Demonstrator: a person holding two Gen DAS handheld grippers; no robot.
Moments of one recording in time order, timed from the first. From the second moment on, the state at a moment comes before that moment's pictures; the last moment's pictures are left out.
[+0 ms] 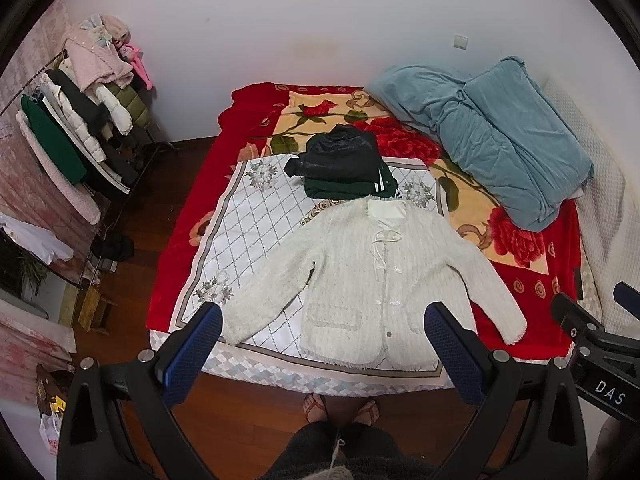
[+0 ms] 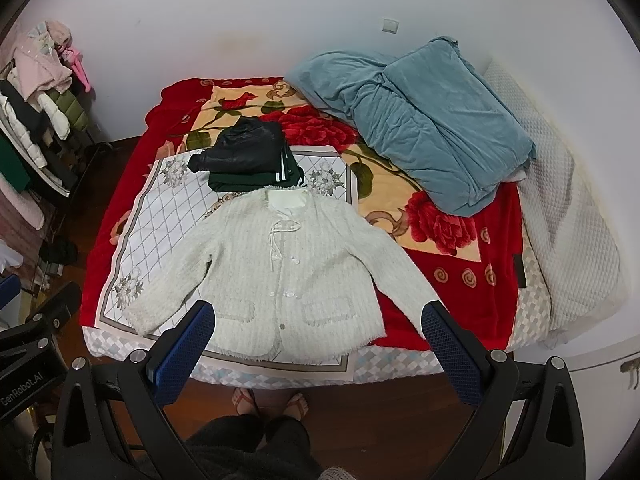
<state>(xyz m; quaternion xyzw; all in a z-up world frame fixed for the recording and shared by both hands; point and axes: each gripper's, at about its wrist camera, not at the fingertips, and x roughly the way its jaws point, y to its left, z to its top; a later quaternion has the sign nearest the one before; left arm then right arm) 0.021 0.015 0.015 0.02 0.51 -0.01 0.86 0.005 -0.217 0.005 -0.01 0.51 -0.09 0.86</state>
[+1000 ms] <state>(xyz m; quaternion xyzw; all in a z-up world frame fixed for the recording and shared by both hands) 0.023 0.014 0.014 0.02 0.51 -0.01 0.86 0.005 -0.203 -0.003 -0.01 0.51 -0.09 0.85</state>
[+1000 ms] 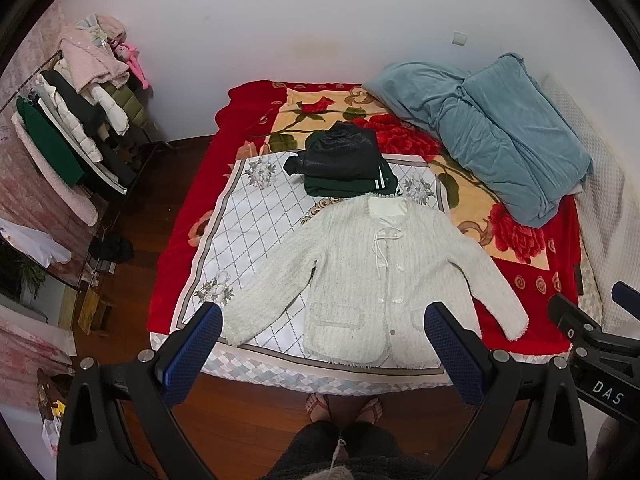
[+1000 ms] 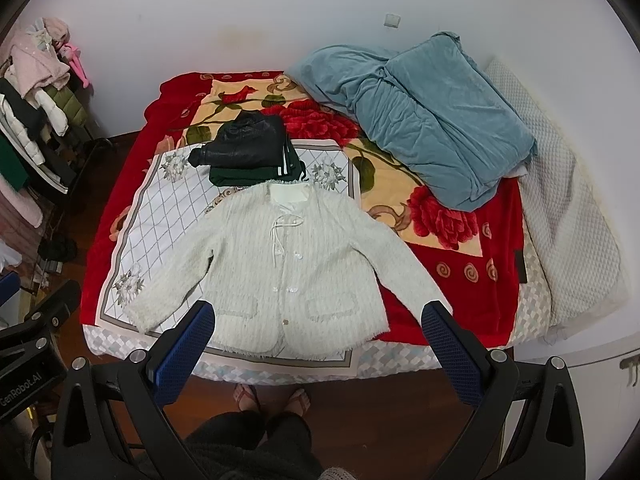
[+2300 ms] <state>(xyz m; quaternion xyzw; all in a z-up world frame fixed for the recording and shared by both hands) 0.227 -0.166 -0.388 0.13 0.58 0.01 0.81 0.006 -0.642 -0.569 0.53 0.48 -0.39 0.58</state>
